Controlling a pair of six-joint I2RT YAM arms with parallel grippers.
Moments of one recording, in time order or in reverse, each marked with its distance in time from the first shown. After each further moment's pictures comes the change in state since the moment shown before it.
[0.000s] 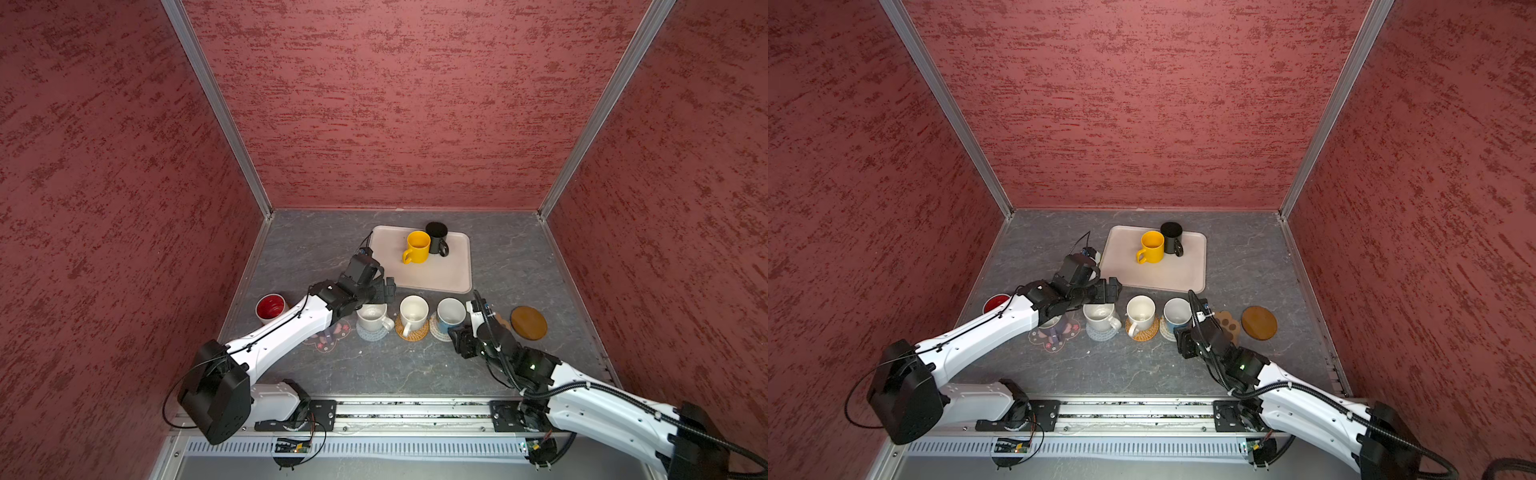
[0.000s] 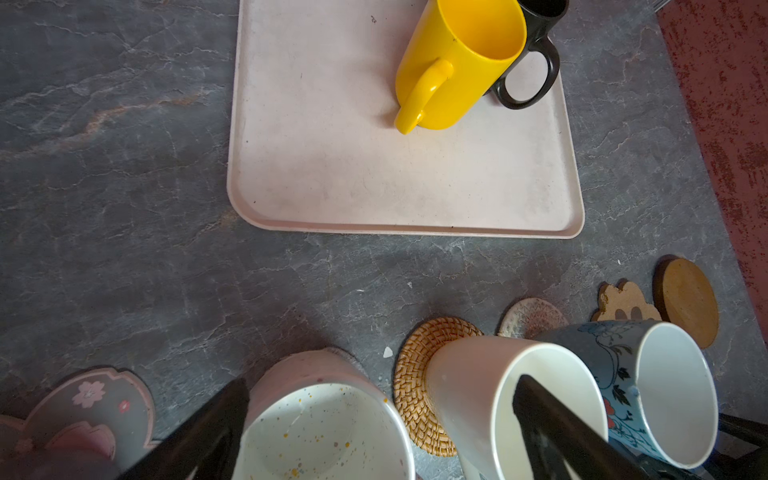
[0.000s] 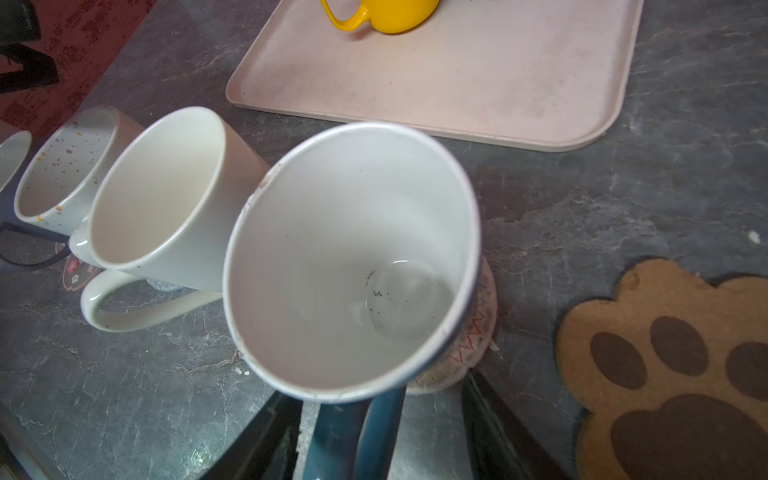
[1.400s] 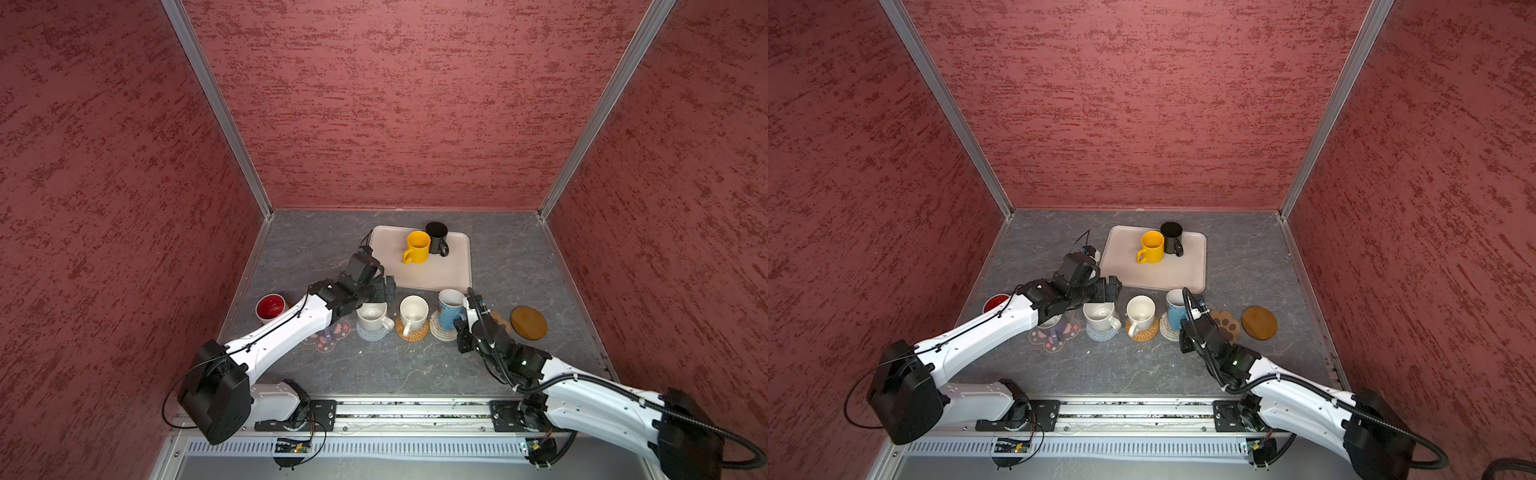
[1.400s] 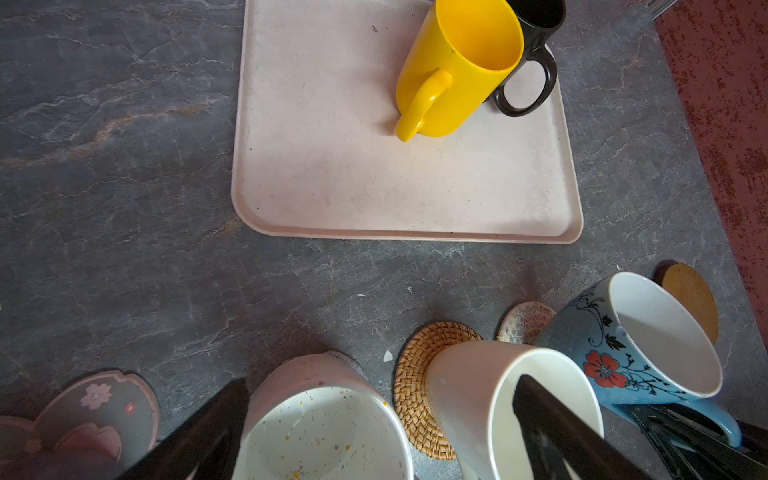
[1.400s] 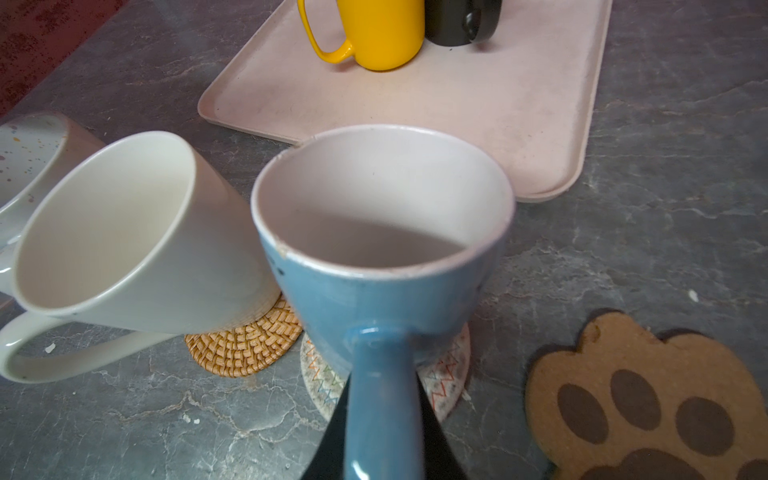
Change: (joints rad) left arm 0.000 0.000 0.013 -0.008 -0.010 0.001; right arm -0.007 0.106 0.000 0.132 0.100 -0.105
